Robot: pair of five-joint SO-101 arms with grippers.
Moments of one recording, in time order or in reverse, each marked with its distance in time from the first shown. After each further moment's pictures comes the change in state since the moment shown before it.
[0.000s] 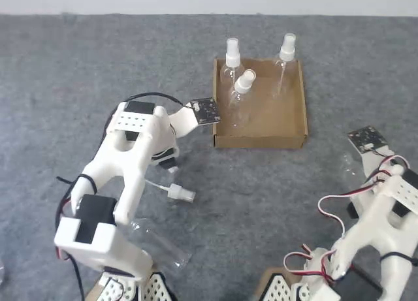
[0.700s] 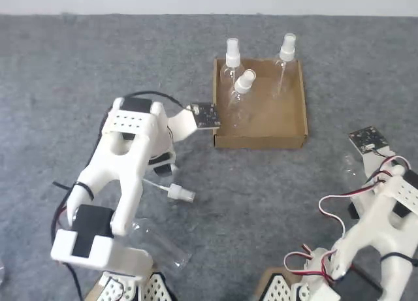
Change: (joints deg) left arm 0.2 -6.4 -0.3 11.0 -2.1; right arm 0.4 0.0 0.0 0.0 0.0
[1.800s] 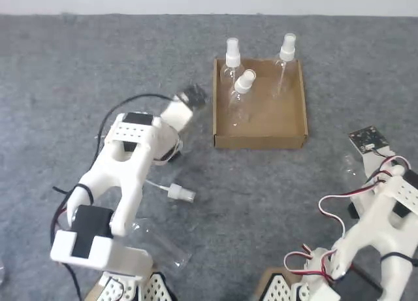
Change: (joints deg) left arm -0.4 -0.4 8.3 -21.4 27.4; right arm 0.0 0.0 0.0 0.0 0.0
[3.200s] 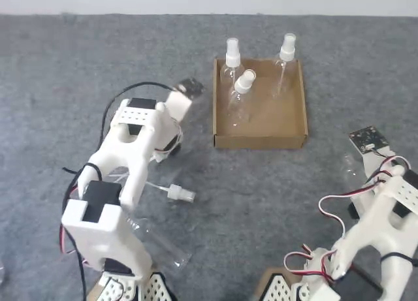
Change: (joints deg) left arm -1.0 13.2 -12.9 7.6 2.7; right arm 0.0 0.0 0.0 0.0 0.0
